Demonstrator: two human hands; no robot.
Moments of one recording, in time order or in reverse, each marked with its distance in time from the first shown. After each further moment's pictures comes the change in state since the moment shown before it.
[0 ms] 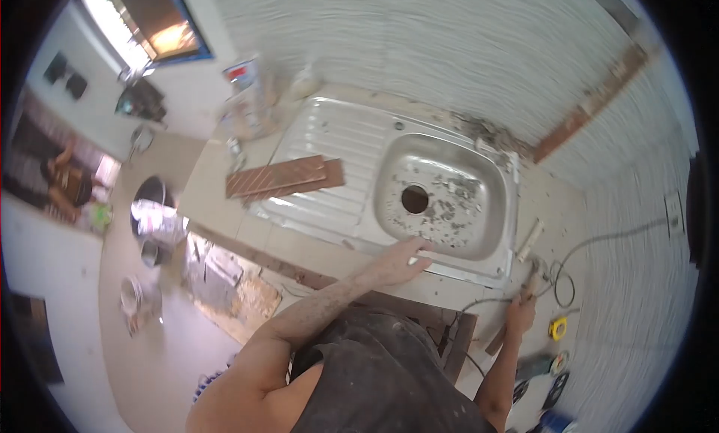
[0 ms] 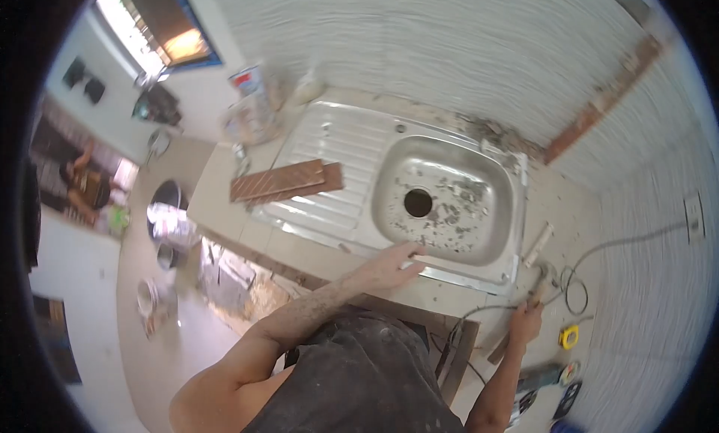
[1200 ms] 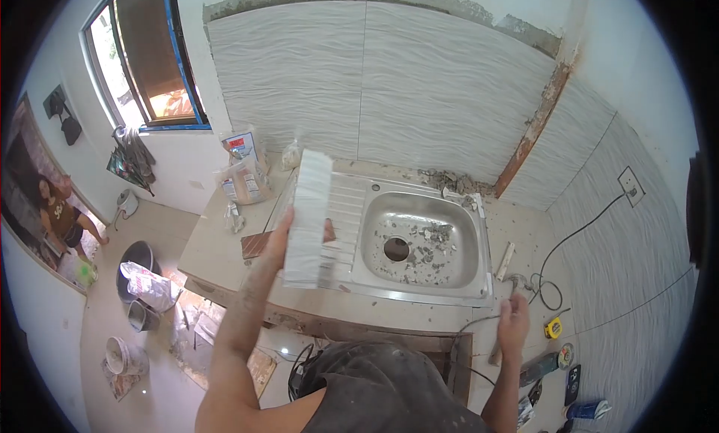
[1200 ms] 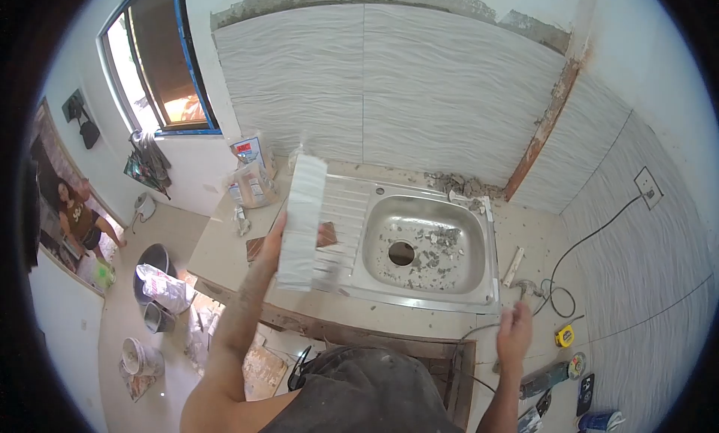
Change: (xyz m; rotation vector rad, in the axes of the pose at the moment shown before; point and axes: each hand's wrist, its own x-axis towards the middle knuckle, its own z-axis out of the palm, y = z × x) left_hand -0.070 -0.044 -0.211 -0.940 0.197 0.159; right_hand -0.091 -0.060 -0.100 0.560 0.235 -0.406
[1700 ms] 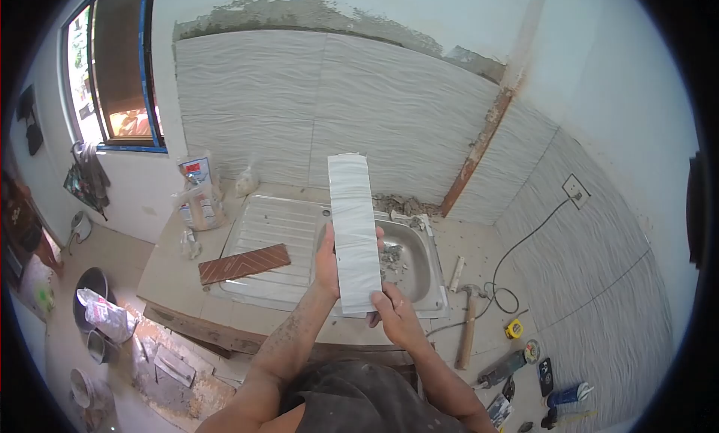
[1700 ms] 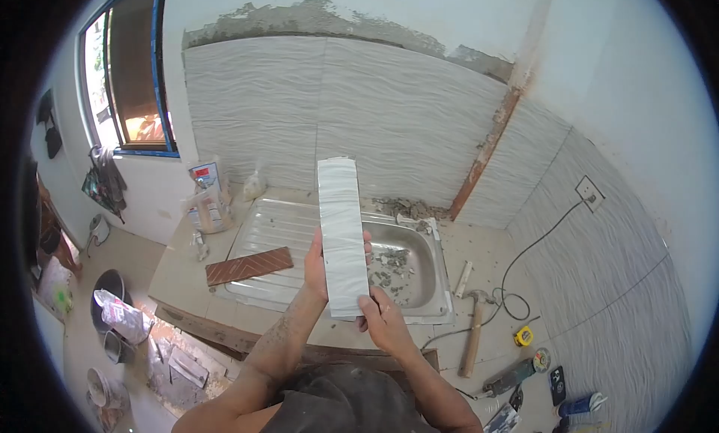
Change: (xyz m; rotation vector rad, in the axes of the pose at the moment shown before) left_hand 0.045 -0.052 0.192 -0.681 -0.454 0.108; right_hand -0.018 -0.207 0.043 0.820 -0.728 -0.014
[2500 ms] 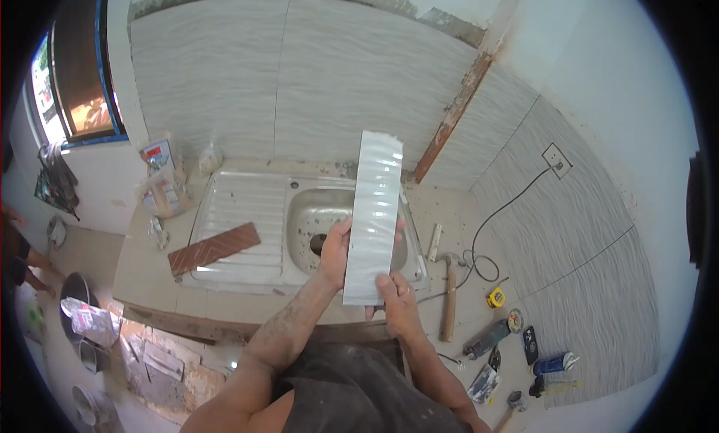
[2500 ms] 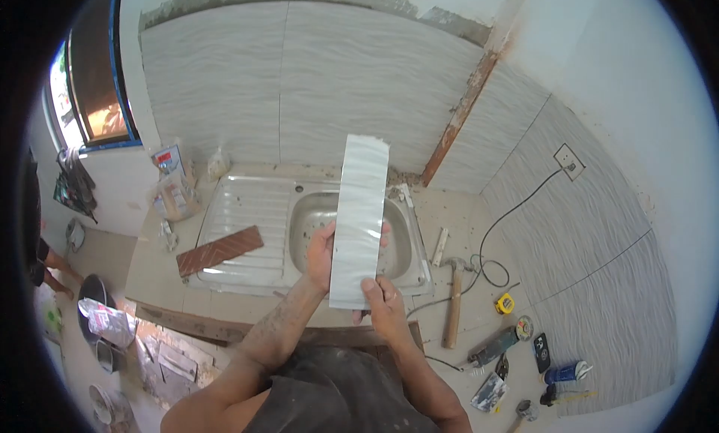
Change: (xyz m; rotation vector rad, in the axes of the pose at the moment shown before) left_hand 0.011 -0.049 0.024 0.102 -0.061 -0.141; right_hand -0.022 0.018 -0.016 0.251 0.303 0.105
